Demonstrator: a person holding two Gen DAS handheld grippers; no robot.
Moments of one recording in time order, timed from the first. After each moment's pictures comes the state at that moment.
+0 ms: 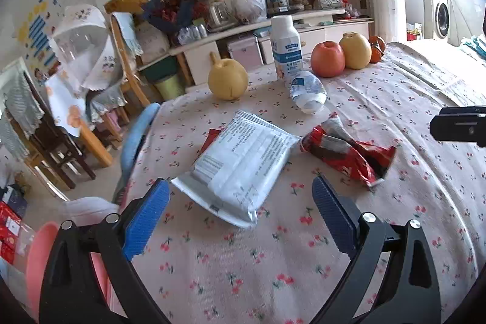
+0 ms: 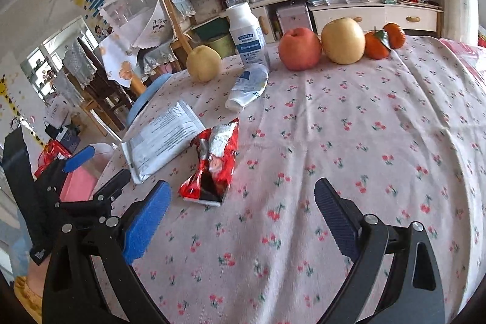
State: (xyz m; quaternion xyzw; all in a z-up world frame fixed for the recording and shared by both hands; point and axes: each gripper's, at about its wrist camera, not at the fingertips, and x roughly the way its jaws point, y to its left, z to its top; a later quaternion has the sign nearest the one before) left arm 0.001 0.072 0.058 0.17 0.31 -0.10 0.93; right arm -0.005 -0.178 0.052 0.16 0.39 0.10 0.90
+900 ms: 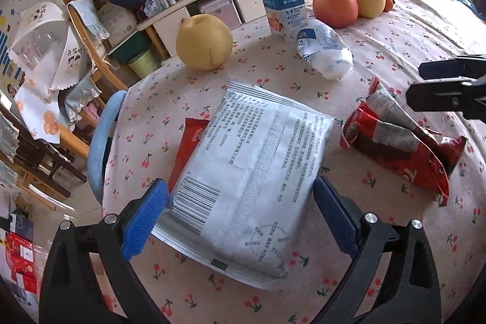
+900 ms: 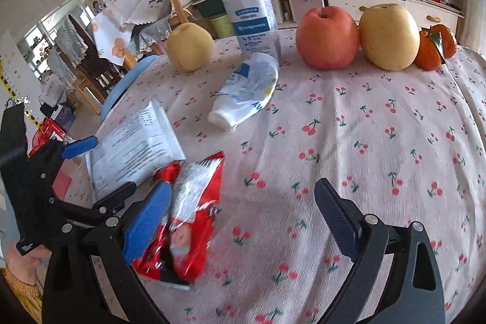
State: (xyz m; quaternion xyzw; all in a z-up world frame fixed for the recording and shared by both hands) left arm 0.089 0.057 0.016 0.24 0.40 -0.13 0.88; right arm 0.096 -0.170 0.018 0.13 0.44 0.12 0.88
